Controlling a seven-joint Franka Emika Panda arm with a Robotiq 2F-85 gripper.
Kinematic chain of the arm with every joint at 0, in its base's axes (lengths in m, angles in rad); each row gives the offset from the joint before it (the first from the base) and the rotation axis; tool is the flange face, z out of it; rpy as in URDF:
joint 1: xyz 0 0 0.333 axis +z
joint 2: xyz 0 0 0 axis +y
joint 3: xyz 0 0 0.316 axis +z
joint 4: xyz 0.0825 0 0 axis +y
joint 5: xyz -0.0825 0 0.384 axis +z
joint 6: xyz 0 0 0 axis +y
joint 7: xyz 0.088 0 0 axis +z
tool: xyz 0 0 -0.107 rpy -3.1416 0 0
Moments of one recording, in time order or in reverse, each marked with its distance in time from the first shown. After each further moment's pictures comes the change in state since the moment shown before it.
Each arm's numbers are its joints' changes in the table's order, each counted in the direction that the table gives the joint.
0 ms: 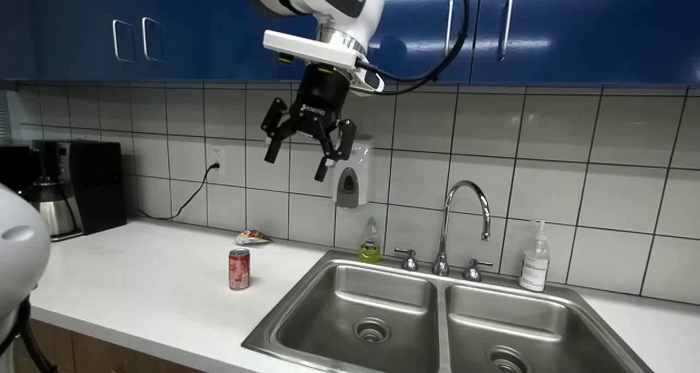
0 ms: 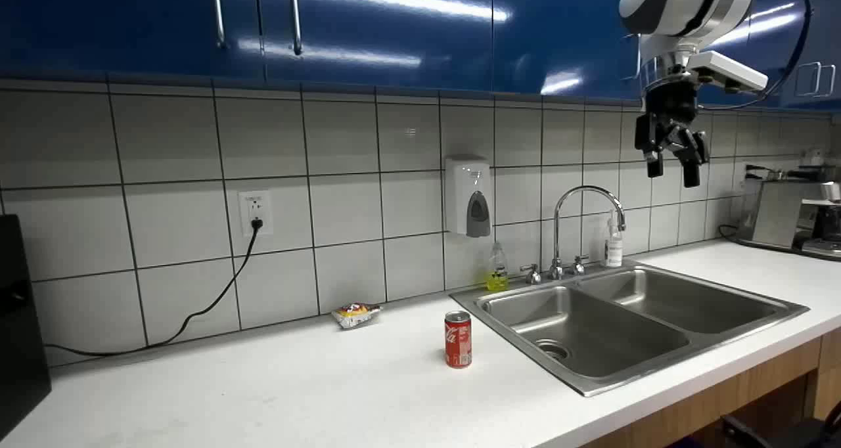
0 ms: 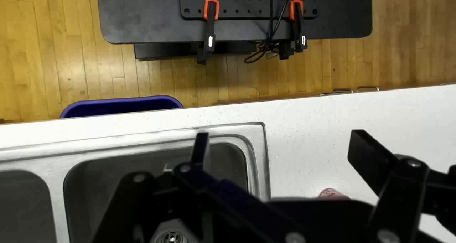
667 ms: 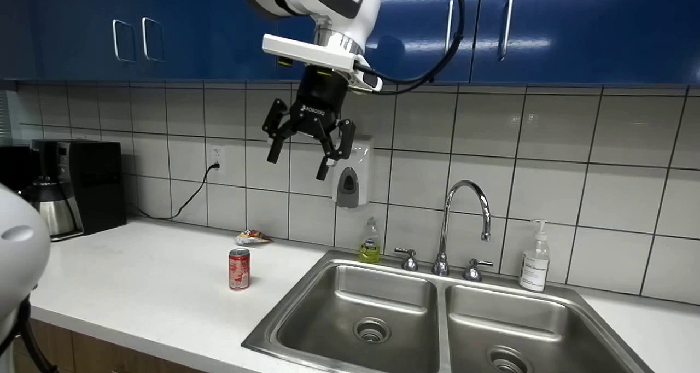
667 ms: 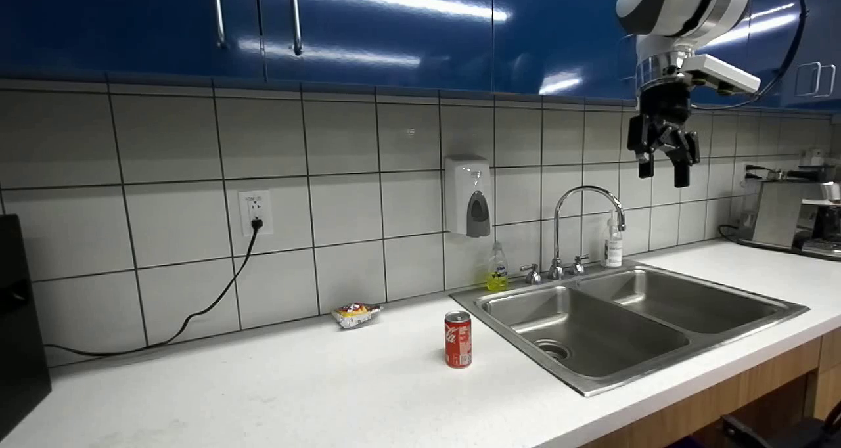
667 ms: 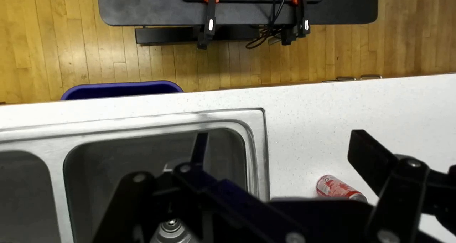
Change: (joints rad) arm -0.002 -0.005 0.016 0.011 0.011 -0.054 0.000
